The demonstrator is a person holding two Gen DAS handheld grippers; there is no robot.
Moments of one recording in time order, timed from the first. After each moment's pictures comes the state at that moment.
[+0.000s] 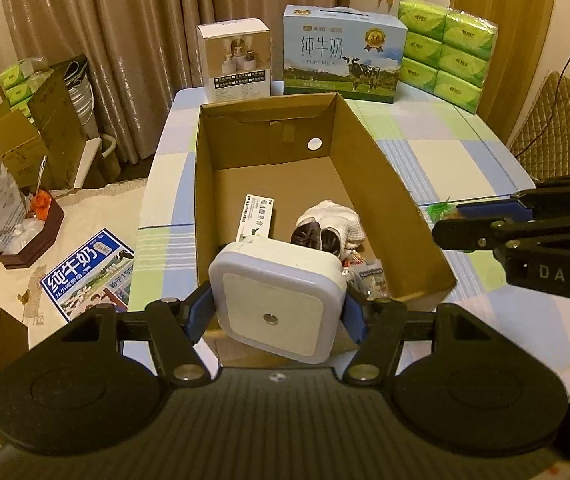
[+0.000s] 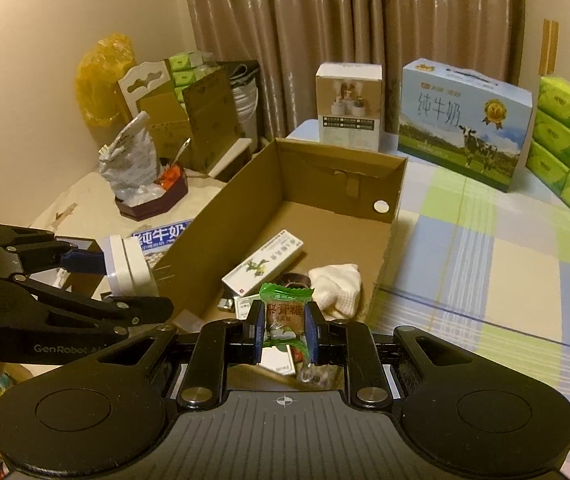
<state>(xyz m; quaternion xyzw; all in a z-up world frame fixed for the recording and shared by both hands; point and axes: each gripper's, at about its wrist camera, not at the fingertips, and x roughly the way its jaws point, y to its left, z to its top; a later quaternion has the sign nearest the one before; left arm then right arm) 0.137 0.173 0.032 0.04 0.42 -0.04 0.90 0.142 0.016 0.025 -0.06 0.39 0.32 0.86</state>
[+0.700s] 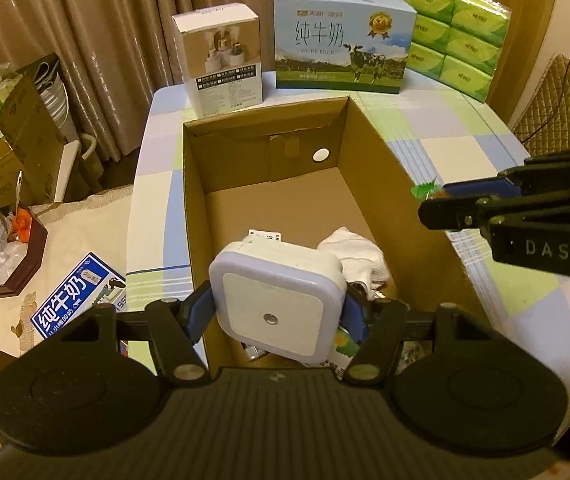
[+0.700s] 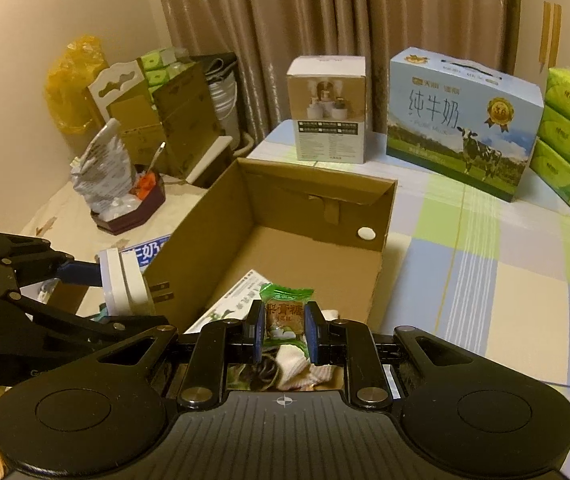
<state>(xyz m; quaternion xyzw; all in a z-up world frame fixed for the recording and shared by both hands) 0.239 0.186 0.026 0.06 0.46 -0.07 0.88 0.240 0.039 0.023 -0.05 0.41 0.30 0.86</state>
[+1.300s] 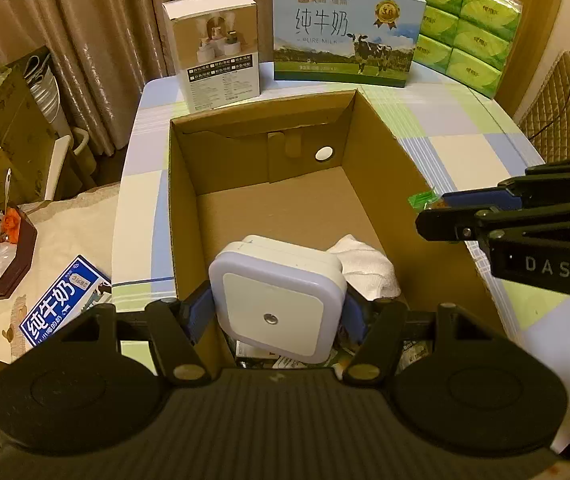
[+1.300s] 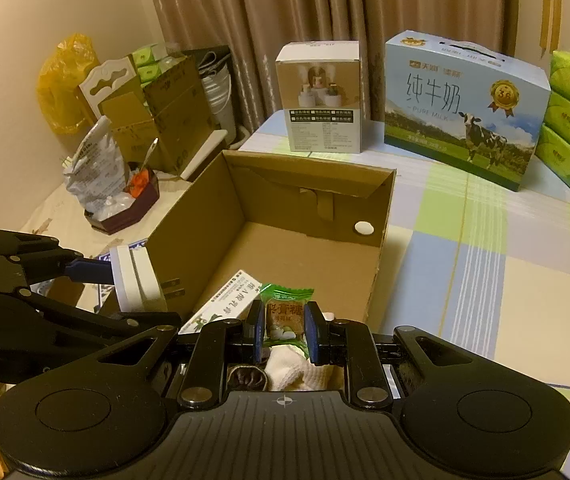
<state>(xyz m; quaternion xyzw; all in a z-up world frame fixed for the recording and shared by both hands) 0.272 0.184 0.007 0.06 0.47 -0.07 0.88 0.262 0.041 0.004 -0.05 0.42 0.30 0.85</state>
